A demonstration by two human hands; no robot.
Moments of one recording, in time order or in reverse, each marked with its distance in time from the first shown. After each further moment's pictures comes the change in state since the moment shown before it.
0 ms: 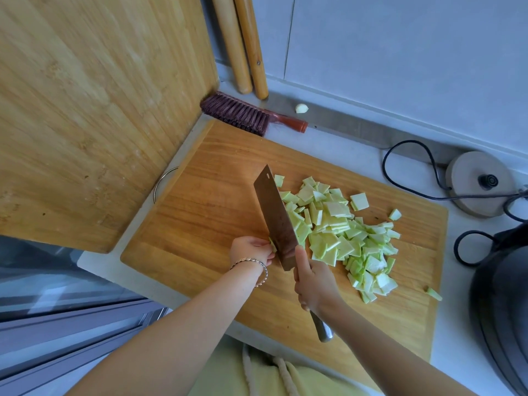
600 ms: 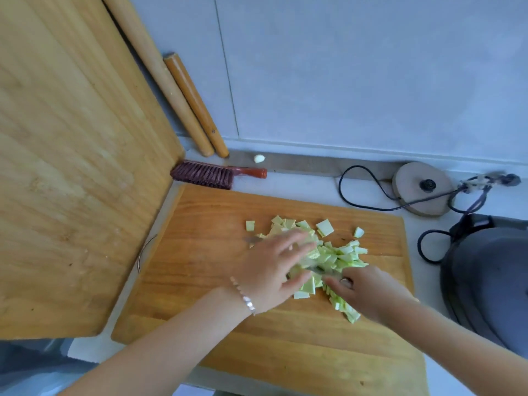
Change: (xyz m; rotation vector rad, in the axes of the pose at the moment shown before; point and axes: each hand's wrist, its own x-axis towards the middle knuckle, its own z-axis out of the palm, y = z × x) left_hand -0.074 0.079 0.007 1.119 -0.334 1.642; right_hand -0.038 -0.015 -0.124 -0.800 0.133 -0.157
